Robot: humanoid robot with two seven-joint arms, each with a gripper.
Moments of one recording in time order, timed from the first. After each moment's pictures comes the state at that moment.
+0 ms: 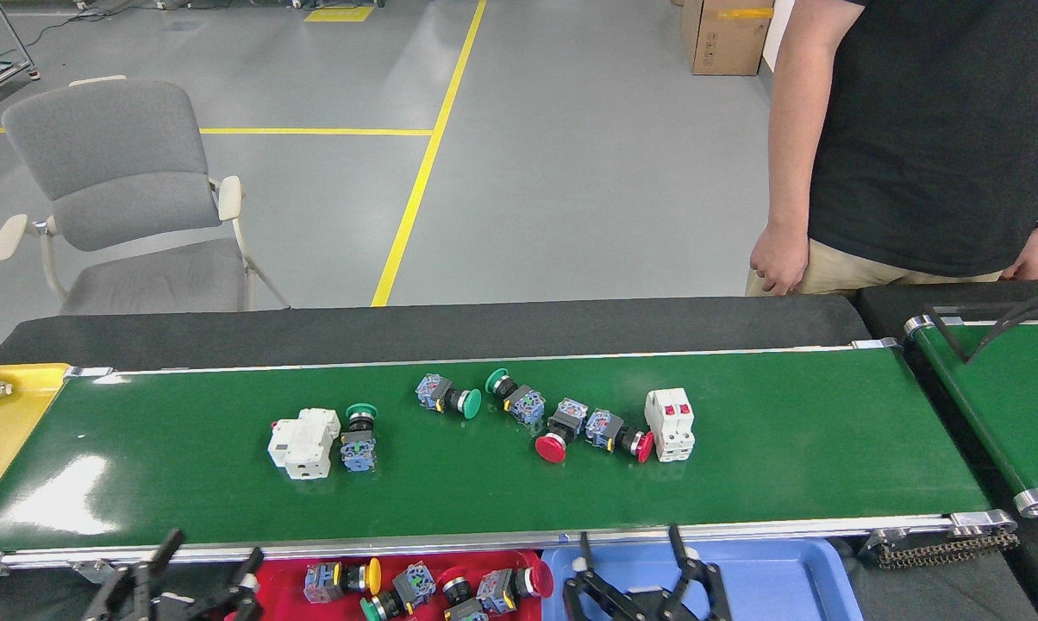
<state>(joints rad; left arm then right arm) 0.26 0.14 0.38 -1.57 -1.45 -0.47 0.12 0.22 -0.03 0.53 -1.69 1.40 0.53 -0.13</state>
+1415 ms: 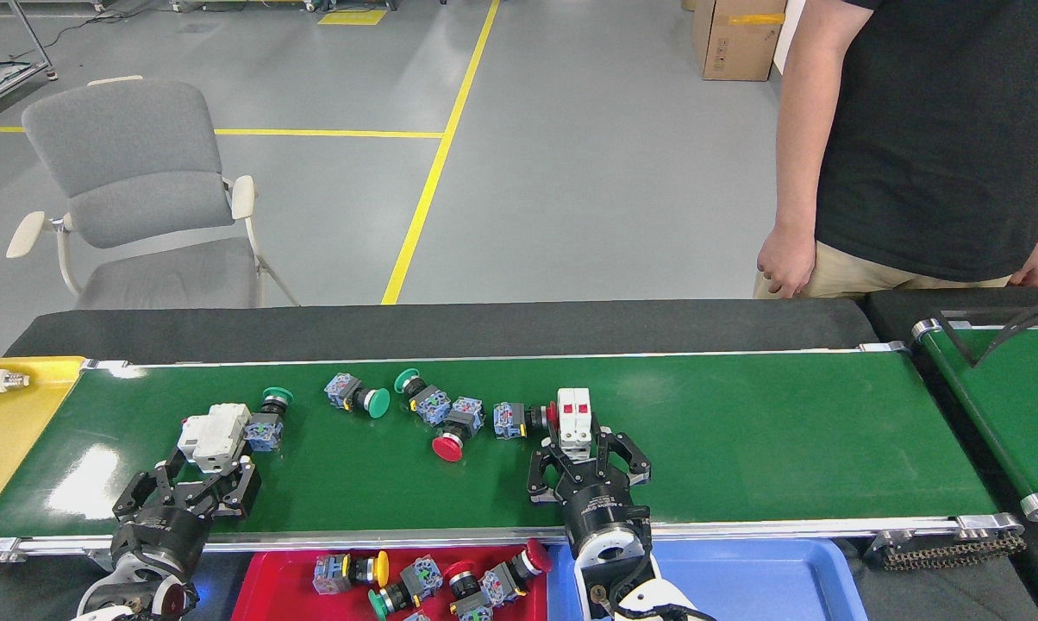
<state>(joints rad) -0.23 0.18 0.24 -1.06 -1.49 -0.28 -0.01 -0.23 0.08 0.60 -1.36 1.37 0.41 0.03</state>
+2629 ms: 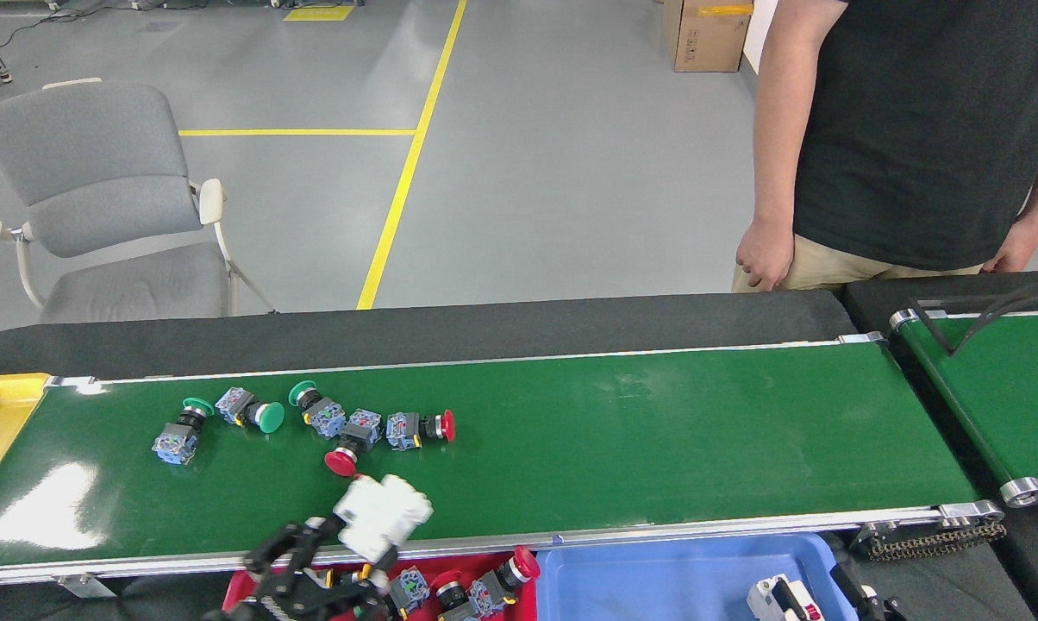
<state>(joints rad) 0.17 0.16 -0.19 -1.76 -1.41 -0.66 0.03 0.34 -0.09 -0.09 -1.75 1.24 -0.18 -0.08</state>
